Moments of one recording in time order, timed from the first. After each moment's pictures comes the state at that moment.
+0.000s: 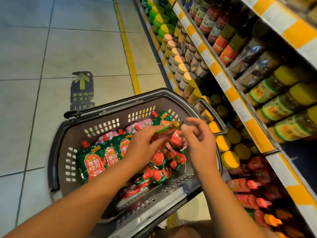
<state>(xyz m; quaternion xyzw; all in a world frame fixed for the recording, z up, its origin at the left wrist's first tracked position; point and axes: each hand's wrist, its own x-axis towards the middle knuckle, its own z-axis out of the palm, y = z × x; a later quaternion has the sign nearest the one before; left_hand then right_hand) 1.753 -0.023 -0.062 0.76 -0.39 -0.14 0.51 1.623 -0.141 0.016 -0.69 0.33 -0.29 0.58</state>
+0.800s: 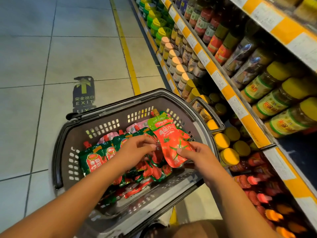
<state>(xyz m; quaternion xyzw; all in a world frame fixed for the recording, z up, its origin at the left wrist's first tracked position) 1.753 0.011 -0.049 0.70 -0.21 -0.44 0.53 1.575 -0.161 -0.010 -0.62 0.38 -0.03 0.69</state>
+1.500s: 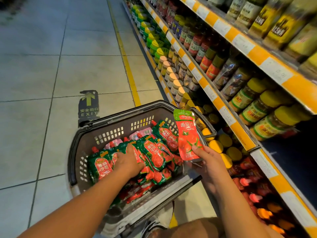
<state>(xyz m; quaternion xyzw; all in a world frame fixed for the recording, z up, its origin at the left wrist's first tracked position) 1.748 0.028 -0.091 0.92 -0.18 -0.32 0.13 1.544 -0.144 0.022 -0.52 0.41 -0.17 0.73</state>
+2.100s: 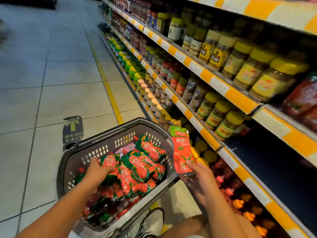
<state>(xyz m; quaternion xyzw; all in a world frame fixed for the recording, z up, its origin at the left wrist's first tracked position) 1.776 0.075 -0.046 0.83 -0.04 -0.32 0.46 1.478 -0.126 0.052 -0.42 0.44 -0.25 0.75</state>
